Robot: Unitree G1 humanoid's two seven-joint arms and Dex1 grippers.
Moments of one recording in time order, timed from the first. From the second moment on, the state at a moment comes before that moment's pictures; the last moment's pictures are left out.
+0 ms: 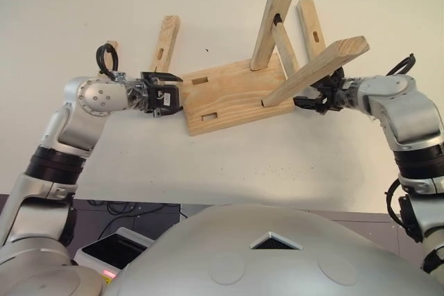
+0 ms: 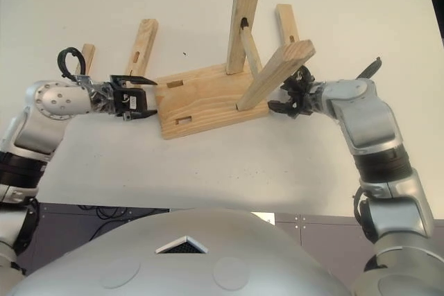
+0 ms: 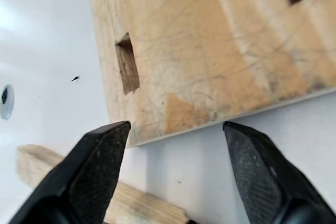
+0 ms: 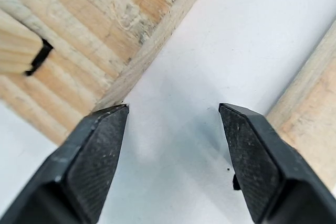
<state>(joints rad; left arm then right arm) -0.18 0.84 -0.30 -0.03 0.18 -0.05 -1.03 -0.22 -0.71 0.23 -0.20 0.20 0.91 0.83</state>
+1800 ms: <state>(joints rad) 0.02 0.58 0.38 0.26 -0.30 0.19 -0.56 -0.19 -0.60 0.00 -0.43 0.41 0.96 0.69</state>
